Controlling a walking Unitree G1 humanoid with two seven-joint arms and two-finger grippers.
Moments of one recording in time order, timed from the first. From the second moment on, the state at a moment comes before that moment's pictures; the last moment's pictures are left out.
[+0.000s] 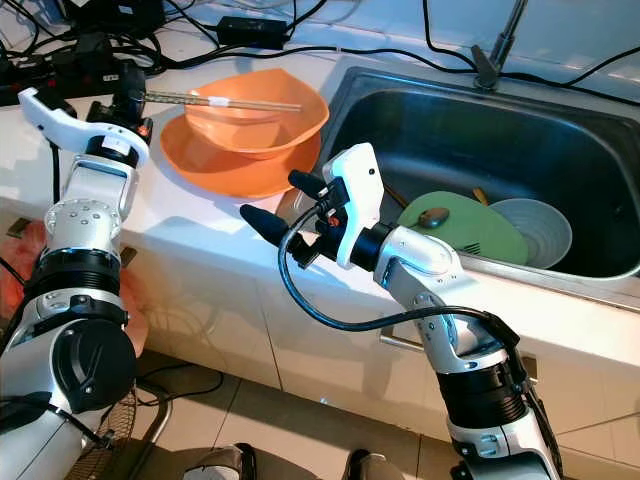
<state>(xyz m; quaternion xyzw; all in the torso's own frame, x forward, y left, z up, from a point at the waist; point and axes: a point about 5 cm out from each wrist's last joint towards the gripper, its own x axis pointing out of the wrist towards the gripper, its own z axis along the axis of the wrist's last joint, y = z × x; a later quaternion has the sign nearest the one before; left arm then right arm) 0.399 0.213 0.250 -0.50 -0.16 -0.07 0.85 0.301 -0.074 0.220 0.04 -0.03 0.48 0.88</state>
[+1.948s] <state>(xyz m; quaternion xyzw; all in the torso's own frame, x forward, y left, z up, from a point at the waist) 0.370 0.128 0.239 -0.65 -0.11 -0.25 0.71 0.343 -0.099 0.261 0.39 -0.07 0.32 0.86</state>
